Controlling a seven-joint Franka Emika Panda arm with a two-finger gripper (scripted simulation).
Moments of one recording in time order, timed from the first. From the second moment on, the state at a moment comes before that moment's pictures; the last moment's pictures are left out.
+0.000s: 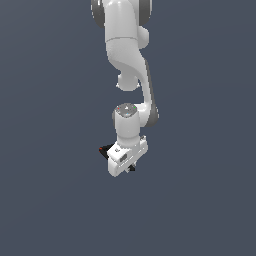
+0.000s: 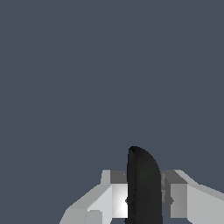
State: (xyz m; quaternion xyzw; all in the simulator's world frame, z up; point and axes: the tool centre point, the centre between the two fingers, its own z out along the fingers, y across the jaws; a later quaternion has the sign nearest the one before) arm 0.079 0.011 0.044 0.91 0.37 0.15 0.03
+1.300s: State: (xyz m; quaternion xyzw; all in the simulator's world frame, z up) arm 0.143 0.091 0.153 0.91 0.26 0.28 0.16
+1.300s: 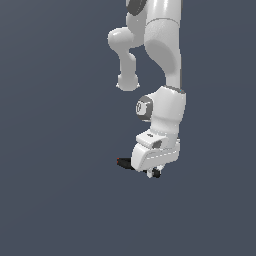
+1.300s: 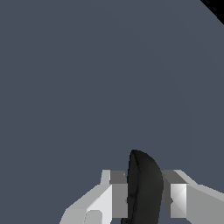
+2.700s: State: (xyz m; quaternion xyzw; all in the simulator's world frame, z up) arm 0.196 0.186 0.288 0.85 0.11 0.40 0.31
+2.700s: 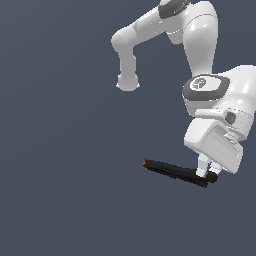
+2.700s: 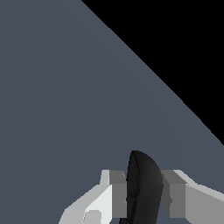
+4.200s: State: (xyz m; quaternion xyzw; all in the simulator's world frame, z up) arm 0.182 0.225 0.332 0.83 0.07 0.42 0.35
